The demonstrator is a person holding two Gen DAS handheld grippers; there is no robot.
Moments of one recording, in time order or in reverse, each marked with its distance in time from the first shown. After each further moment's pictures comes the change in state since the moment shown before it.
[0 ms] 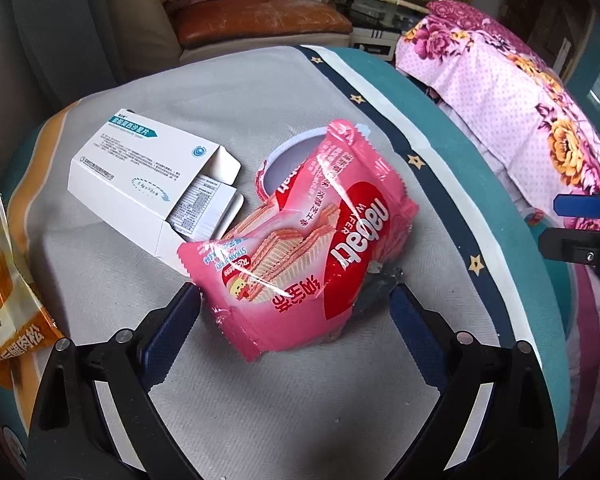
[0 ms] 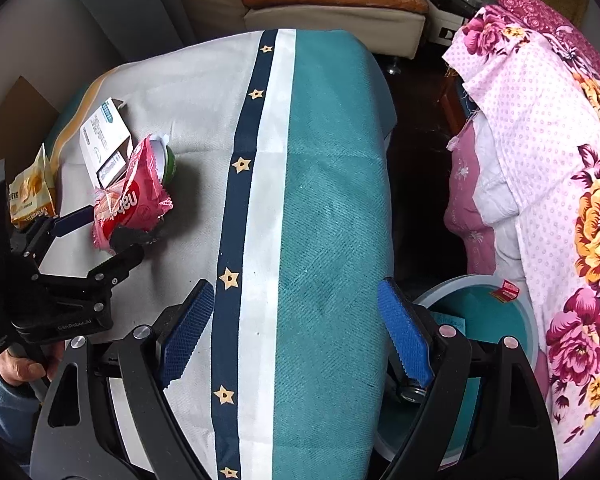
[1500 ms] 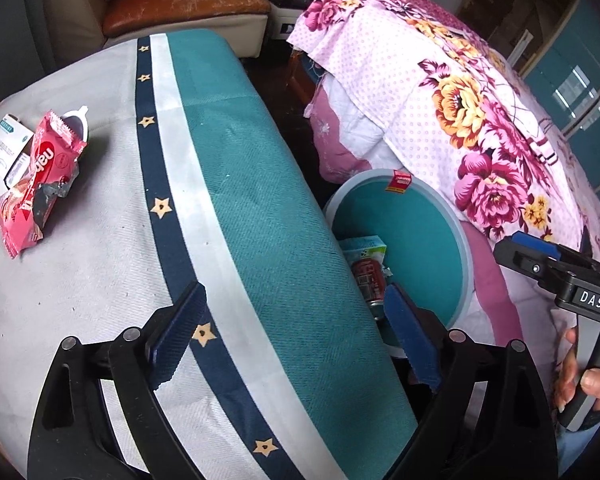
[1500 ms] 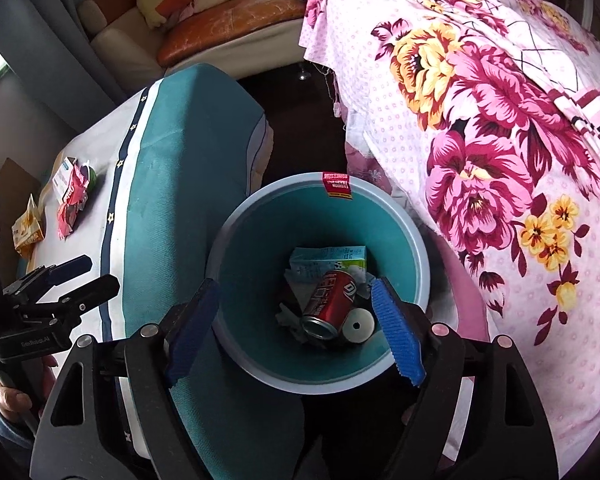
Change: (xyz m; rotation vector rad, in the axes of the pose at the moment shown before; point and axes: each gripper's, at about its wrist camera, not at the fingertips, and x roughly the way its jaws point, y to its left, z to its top) left arm -0.040 -0.185 -0.024 -0.005 0.063 -0.182; right arm -0.077 -0.172 -0.141 0.273 -0.138 -0.002
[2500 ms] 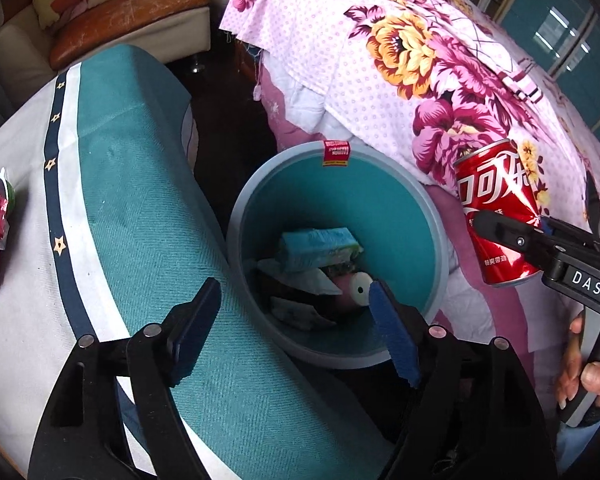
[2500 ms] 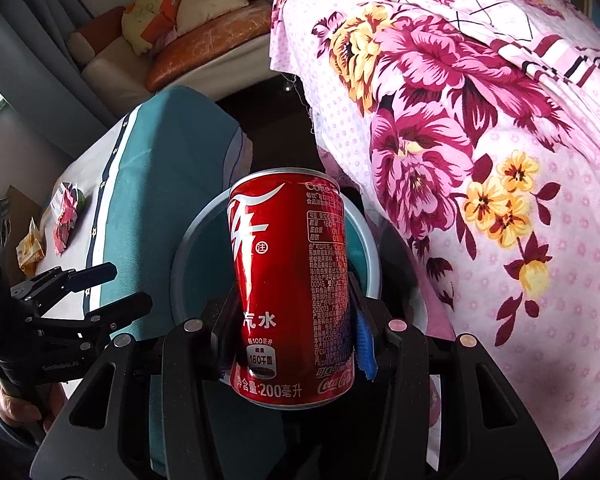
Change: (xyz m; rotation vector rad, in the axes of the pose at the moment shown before) left arm 0.040 -0.095 0.008 0.177 0.080 0.019; right arm -0.001 -0.071 -0.020 0.090 -0.054 0.048
